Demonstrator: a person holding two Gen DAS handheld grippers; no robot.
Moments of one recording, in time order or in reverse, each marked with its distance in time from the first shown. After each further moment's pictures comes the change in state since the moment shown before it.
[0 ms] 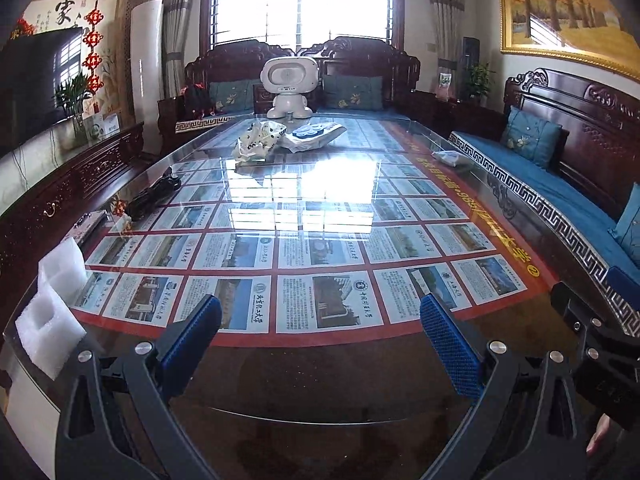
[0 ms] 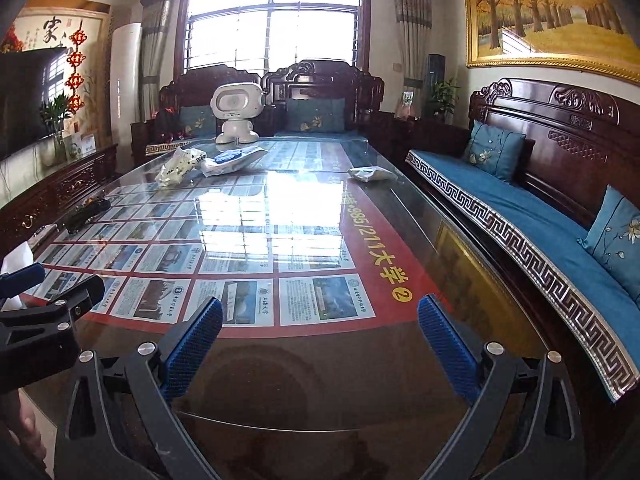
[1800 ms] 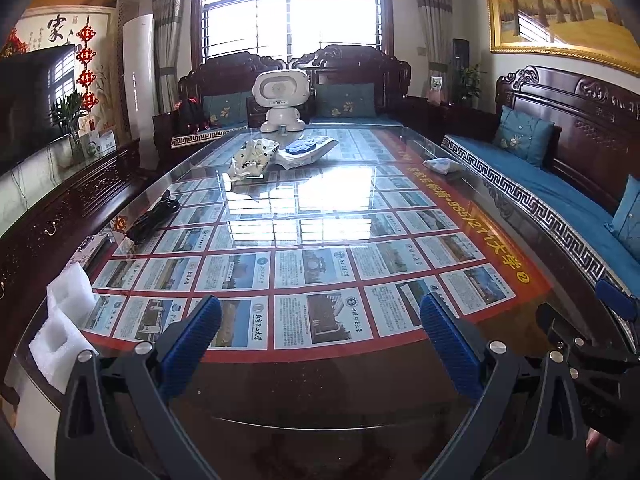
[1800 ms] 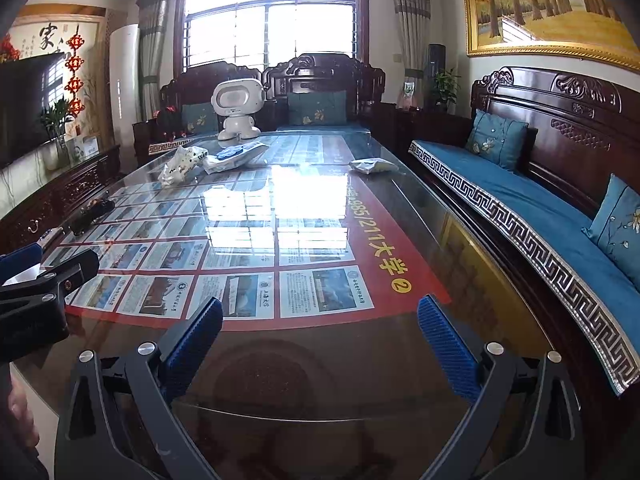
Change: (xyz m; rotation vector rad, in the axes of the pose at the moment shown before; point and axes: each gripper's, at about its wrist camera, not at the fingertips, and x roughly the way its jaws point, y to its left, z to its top) left arm -0.017 -0.011 0.015 0.060 -0.035 -0.002; right arm -0.005 -0.009 0.001 0.017 0.030 0.030
